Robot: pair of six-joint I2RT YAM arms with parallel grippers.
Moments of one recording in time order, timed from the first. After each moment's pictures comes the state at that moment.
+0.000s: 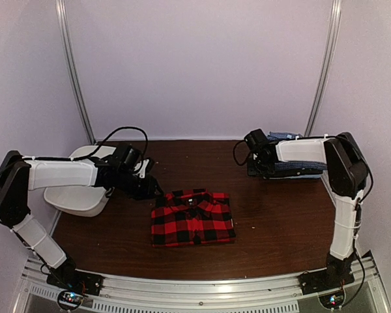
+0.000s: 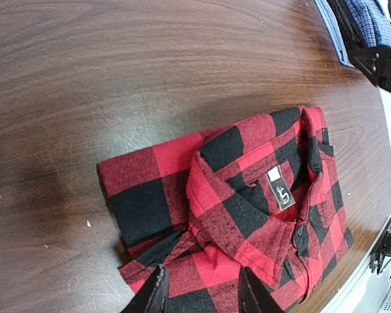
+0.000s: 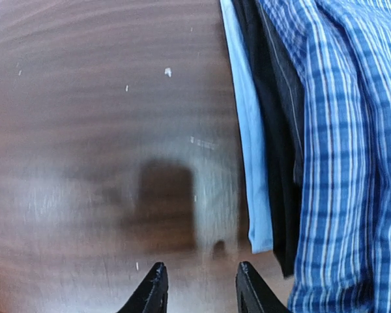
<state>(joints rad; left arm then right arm) -0.59 1.58 0.96 -0.29 0.27 -0.52 0.47 2.00 1.41 -0.46 0.36 0.43</state>
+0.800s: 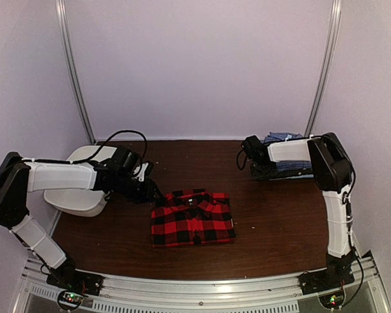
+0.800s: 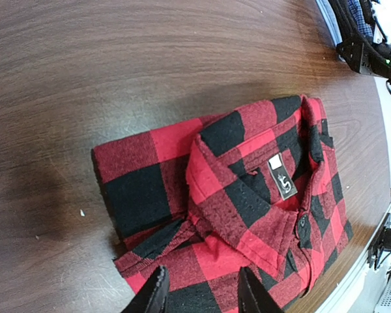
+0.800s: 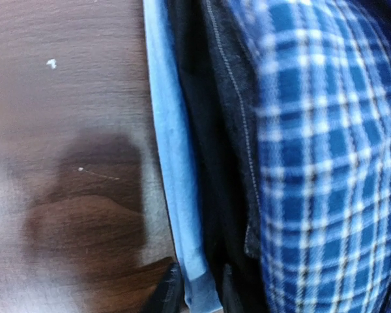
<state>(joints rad) -0.59 1.57 0.91 -0.25 0.30 -0.53 0.43 2.21 1.58 -0.57 0.58 0.37</state>
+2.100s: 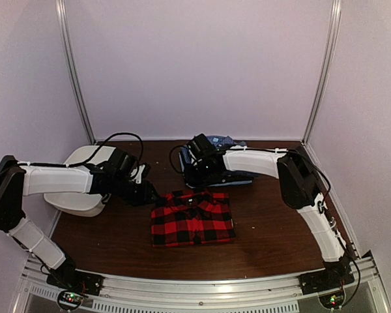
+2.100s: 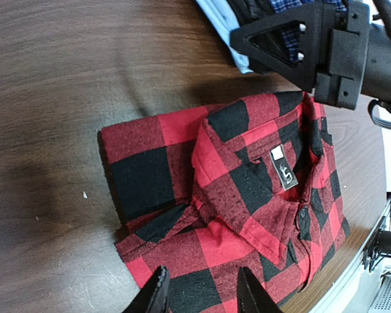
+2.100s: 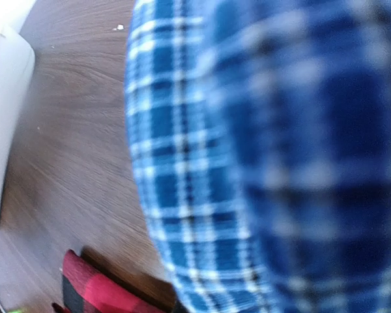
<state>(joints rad) -0.59 1.52 0.86 -0.24 0.30 -0.57 0.77 2.43 2.03 -0.51 -0.05 0.58</state>
